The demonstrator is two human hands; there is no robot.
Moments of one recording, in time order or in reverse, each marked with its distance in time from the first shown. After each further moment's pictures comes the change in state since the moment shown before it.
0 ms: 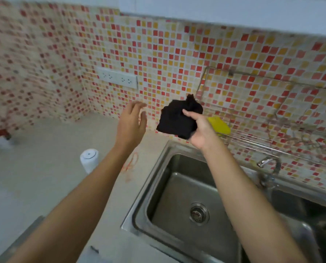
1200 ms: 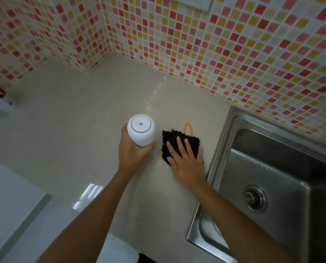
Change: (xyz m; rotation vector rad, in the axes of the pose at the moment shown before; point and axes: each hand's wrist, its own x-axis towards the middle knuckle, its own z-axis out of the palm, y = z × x) left_hand -0.147 -0.291 0.033 -0.326 -0.219 -0.803; right_hand 0.168 0.355 0.004 -2.105 -0.066 -0.231
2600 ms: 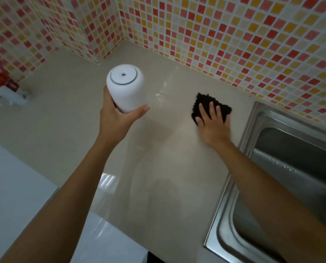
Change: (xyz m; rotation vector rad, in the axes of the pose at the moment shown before) left_hand 0.083 0.026 -0.071 -0.093 -0.020 0.115; right_hand 0.119 0.047 -0.026 0.110 -0.083 0.232
